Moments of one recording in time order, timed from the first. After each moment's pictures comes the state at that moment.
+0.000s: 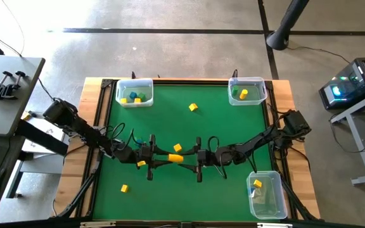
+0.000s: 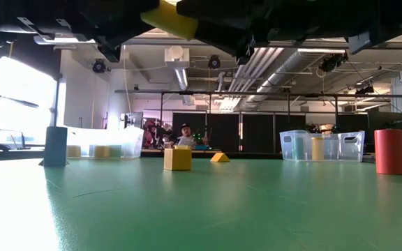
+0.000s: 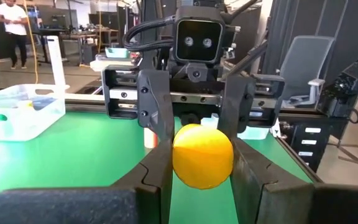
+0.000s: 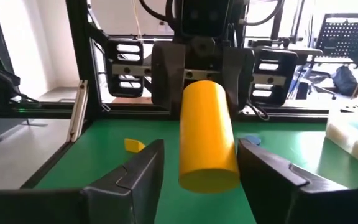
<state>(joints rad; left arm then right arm) -0.47 1.52 0.44 1.07 -0.49 -0.06 0.37 1.83 0.81 0.98 0.32 0.00</state>
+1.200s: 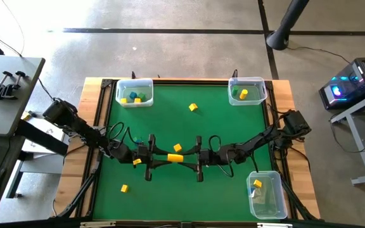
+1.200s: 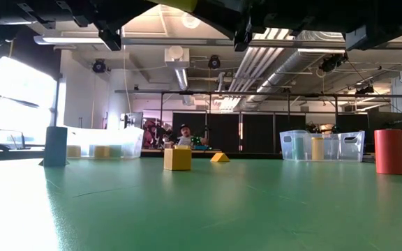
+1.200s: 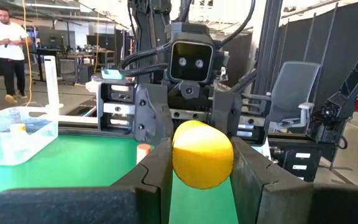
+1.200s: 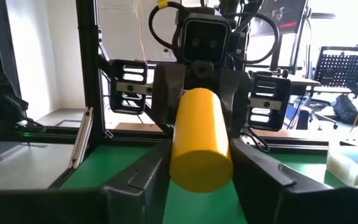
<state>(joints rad) -0.49 1.51 0.44 1.17 -0.48 -0.03 0.37 1.83 0.80 1.11 0.30 -0.07</state>
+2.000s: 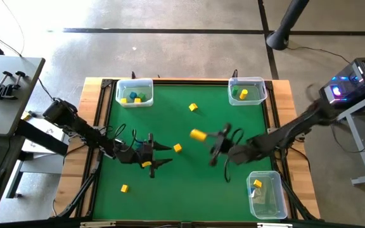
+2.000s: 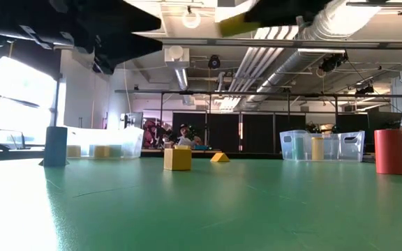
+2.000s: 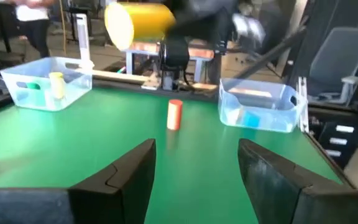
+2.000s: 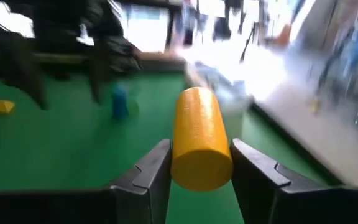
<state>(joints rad) -0.49 1.51 0.44 0.97 -0.59 -0.16 0.44 1.37 0.86 0.09 0.87 0.13</state>
